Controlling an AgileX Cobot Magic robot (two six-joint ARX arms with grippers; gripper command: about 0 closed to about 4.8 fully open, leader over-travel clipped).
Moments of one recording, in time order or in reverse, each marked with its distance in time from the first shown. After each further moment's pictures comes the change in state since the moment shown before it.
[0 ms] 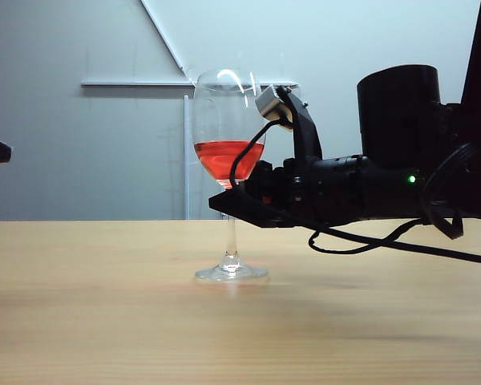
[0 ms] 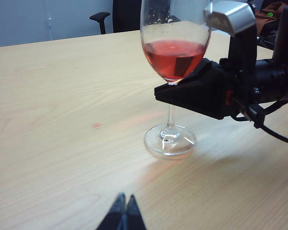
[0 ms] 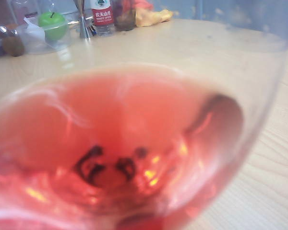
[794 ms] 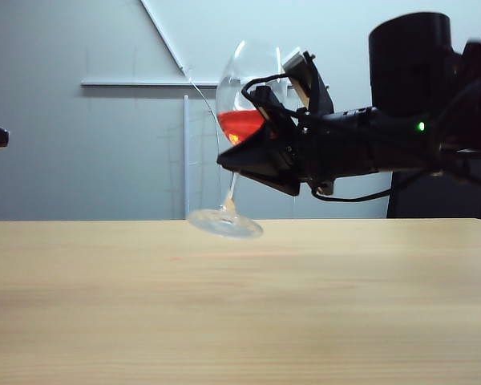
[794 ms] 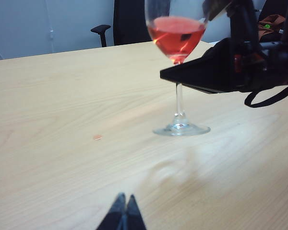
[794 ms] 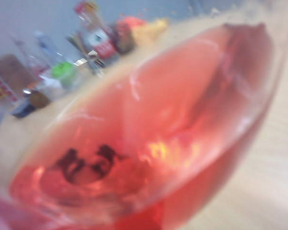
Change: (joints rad) left arm 0.000 -0.048 0.000 -0.003 0.000 0.000; right arm -0.016 -0.186 0.006 -0.199 0.016 0.392
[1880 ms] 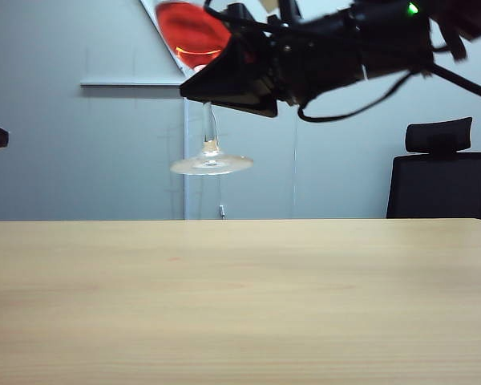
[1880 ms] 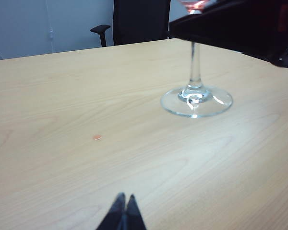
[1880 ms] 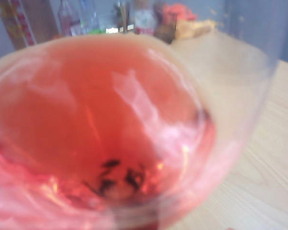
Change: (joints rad) left arm 0.000 0.000 0.000 0.000 0.000 0.000; right arm 0.099 -0.262 0.083 -0.376 -0.042 -0.406
